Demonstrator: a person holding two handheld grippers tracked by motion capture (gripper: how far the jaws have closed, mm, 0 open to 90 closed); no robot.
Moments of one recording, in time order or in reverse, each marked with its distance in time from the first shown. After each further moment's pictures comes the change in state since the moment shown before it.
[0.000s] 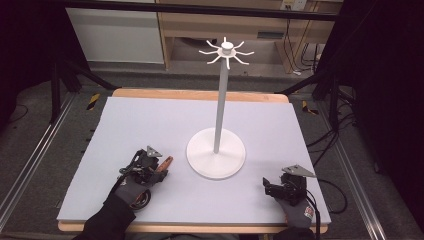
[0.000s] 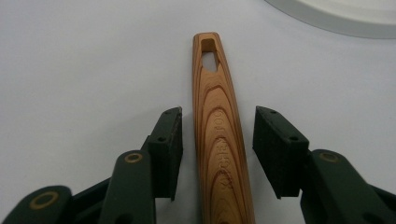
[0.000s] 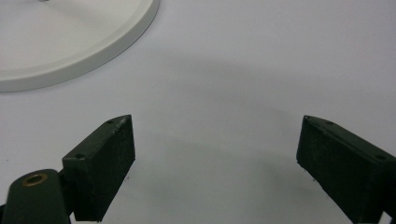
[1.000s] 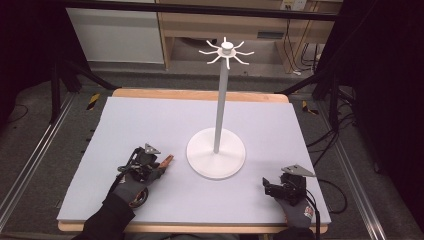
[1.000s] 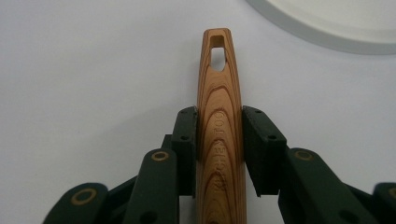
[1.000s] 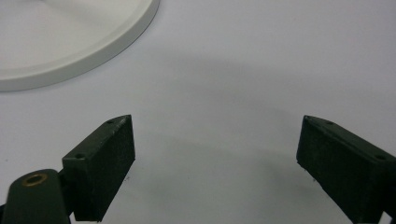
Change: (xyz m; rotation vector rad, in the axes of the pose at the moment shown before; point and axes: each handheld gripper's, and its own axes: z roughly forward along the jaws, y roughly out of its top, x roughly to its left) left arm 0.002 0.006 -0.012 -0.022 -0.024 -0.024; right arm -0.001 0.000 0.001 0.004 -0.002 -0.012
